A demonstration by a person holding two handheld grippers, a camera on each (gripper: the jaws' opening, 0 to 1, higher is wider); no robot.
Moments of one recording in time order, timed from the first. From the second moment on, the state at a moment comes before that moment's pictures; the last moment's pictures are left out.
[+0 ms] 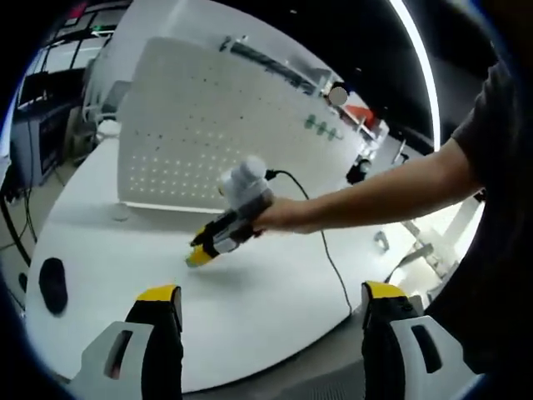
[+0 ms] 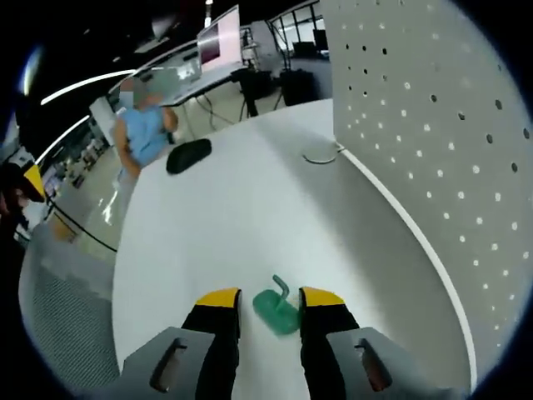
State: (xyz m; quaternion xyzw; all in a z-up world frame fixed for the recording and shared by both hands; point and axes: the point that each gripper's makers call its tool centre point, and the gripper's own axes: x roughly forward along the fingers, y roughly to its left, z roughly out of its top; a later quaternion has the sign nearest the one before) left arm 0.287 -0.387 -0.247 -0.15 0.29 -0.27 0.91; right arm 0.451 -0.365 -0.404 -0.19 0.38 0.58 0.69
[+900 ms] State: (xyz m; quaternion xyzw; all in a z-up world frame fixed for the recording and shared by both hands) left arm 0.289 -0.387 -0.250 -0.15 0.29 -0.26 0.91; right arm 0.448 -0.374 -0.402 -0.21 0.39 0.60 0.66
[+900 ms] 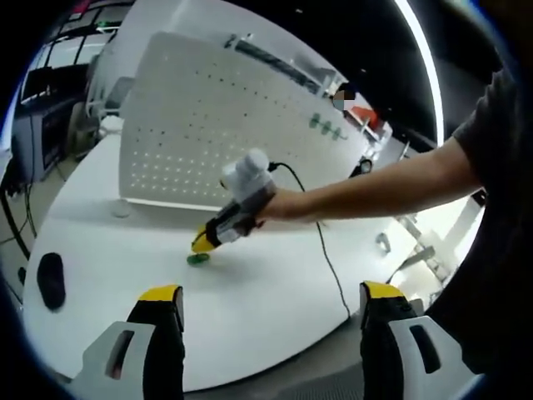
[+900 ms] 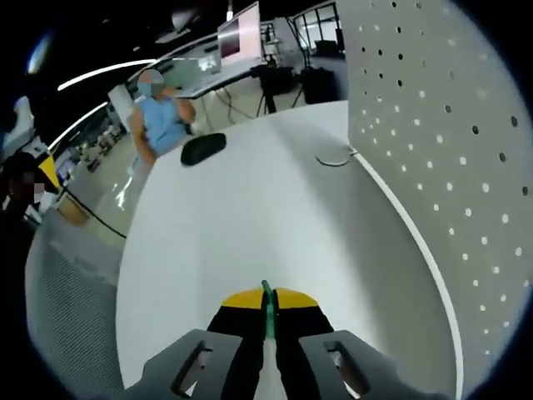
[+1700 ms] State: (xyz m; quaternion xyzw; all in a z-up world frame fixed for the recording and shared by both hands) left arm 0.296 -0.388 -0.230 -0.14 0.28 -0.27 0.91; right arm 0.437 -0.434 -0.327 -0.14 0.37 0.52 0.76
